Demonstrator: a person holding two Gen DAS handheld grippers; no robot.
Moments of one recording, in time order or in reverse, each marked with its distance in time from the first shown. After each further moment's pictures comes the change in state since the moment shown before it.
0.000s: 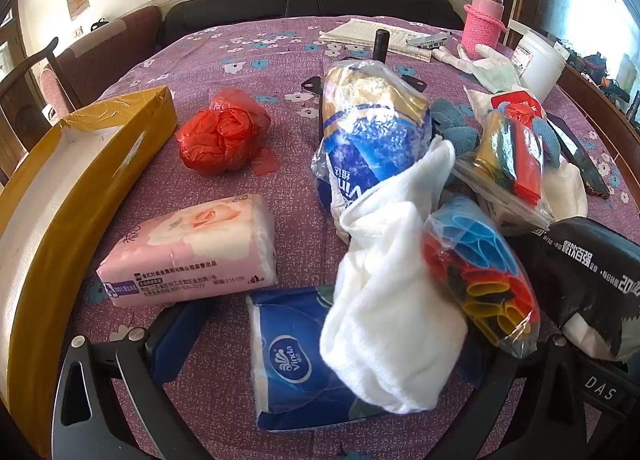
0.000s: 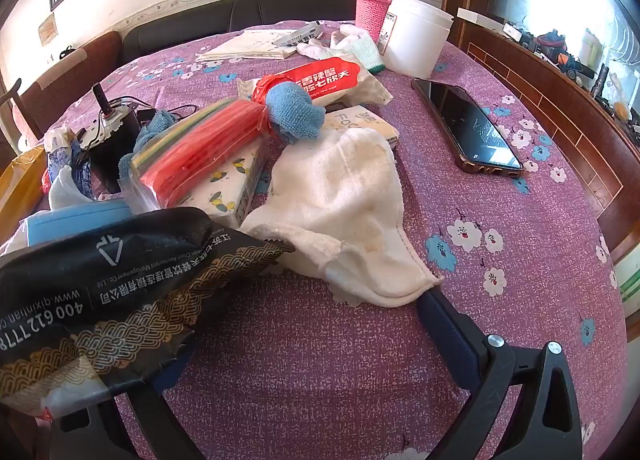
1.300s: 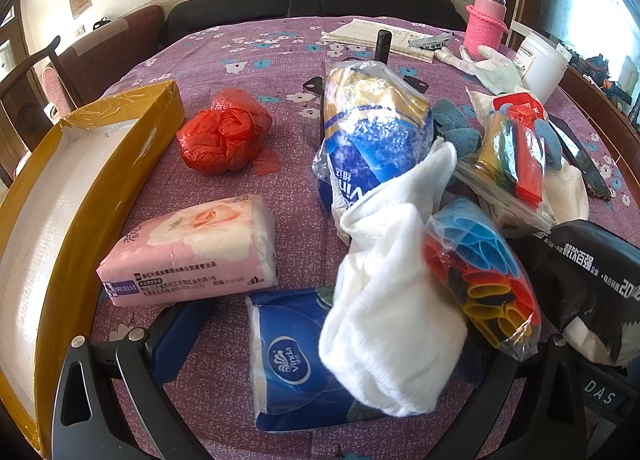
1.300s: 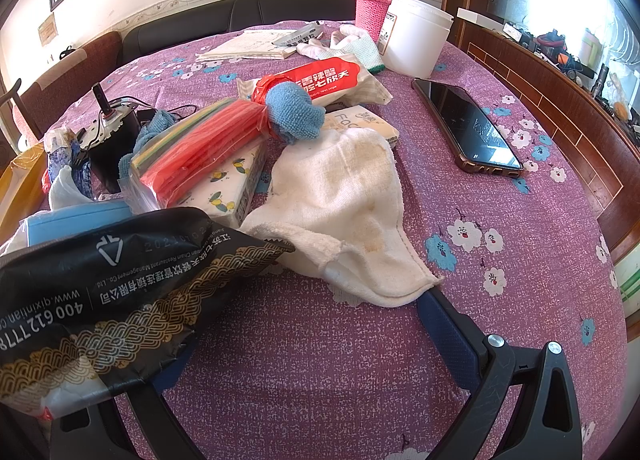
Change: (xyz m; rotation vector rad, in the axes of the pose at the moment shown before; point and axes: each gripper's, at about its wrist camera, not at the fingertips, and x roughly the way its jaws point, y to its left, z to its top) left arm 0.000 -0.001 0.000 -0.010 -0.001 0.007; right arm 0.000 0.000 0.000 0.000 0.001 0.000
